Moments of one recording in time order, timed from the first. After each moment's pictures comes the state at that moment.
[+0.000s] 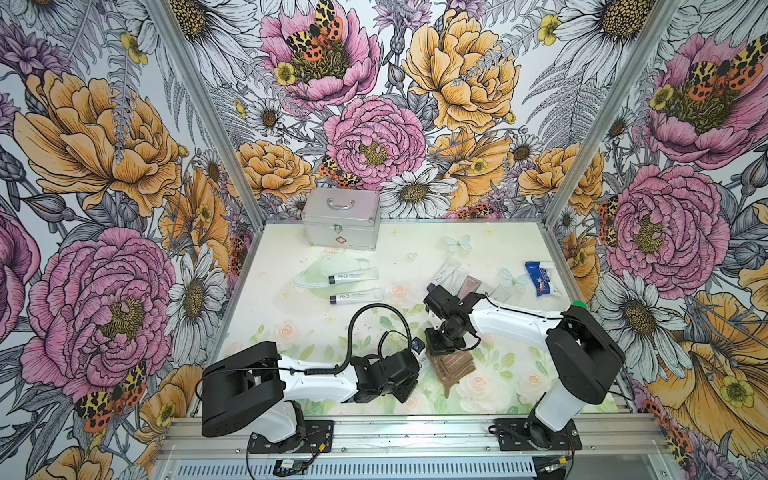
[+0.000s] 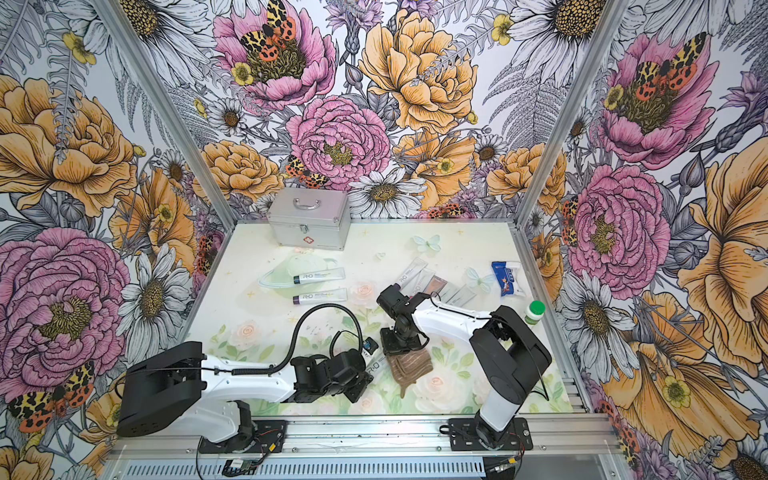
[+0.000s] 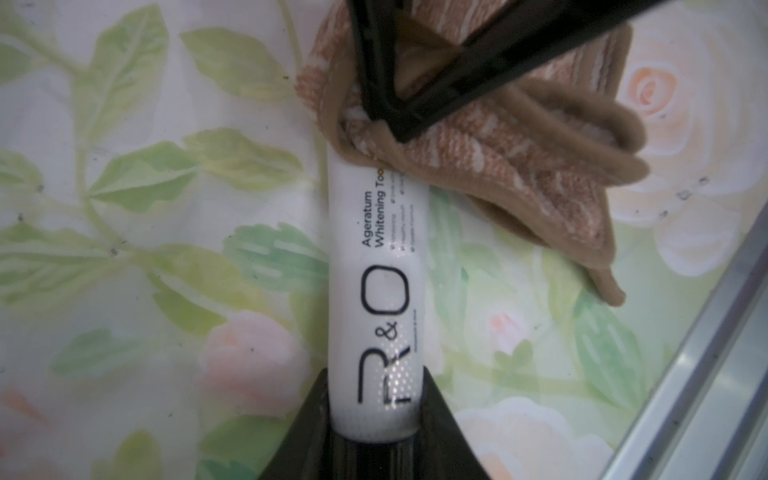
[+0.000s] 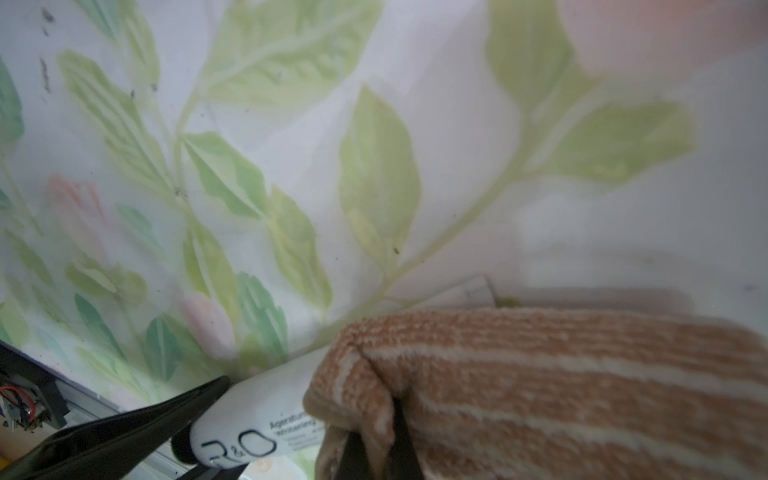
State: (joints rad) left arm -1.22 1.45 0.56 -0.10 -0.16 -0.43; right arm 0.74 1.67 0.99 -0.74 -0.28 0.52
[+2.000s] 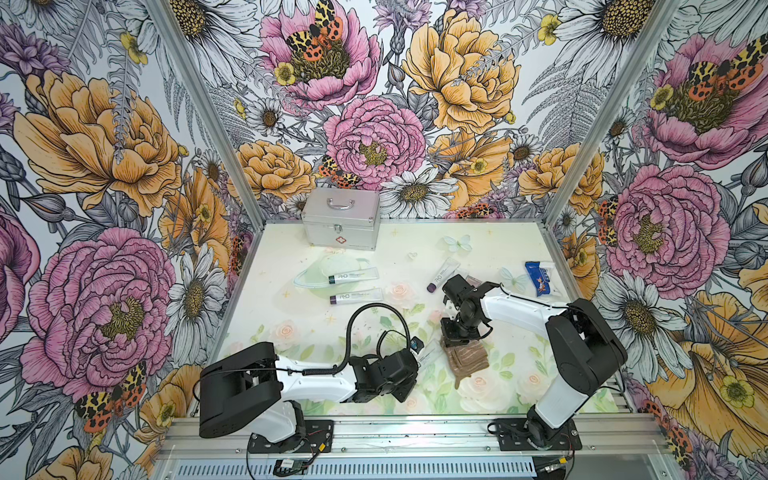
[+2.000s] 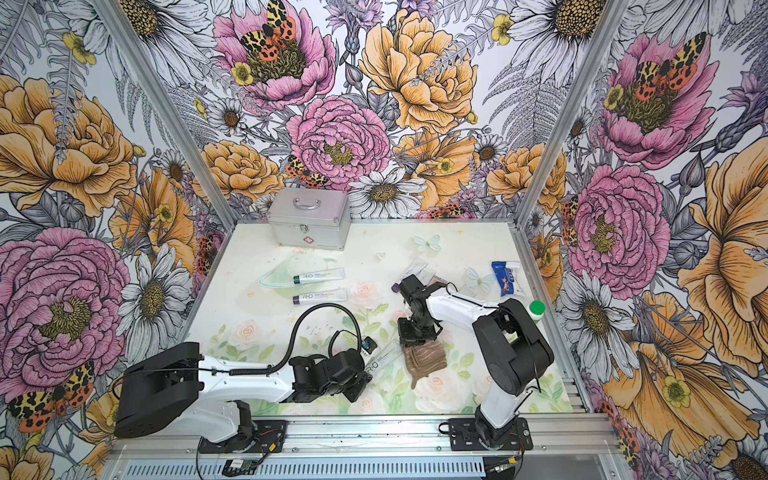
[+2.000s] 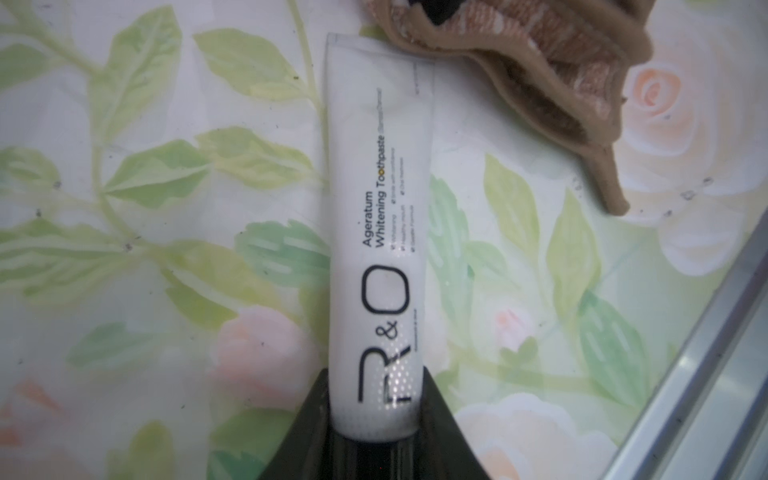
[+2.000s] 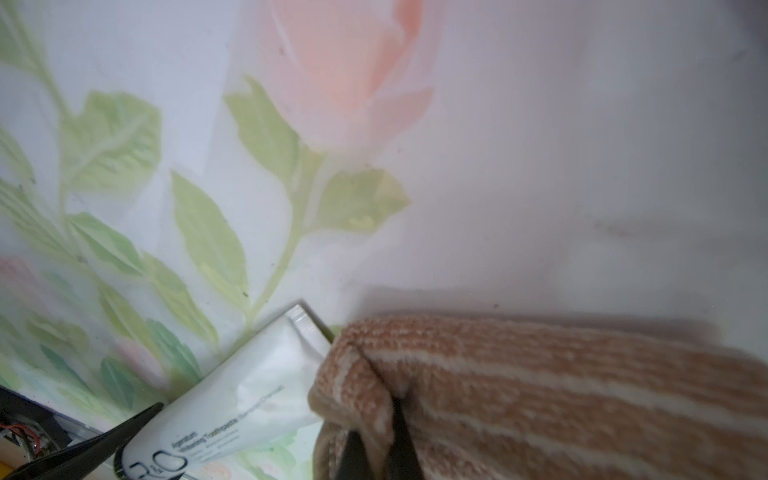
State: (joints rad) left arm -1.22 1.44 0.56 -0.11 -0.17 -0.43; right arm 0.54 1.70 1.03 -0.82 -0.30 0.44
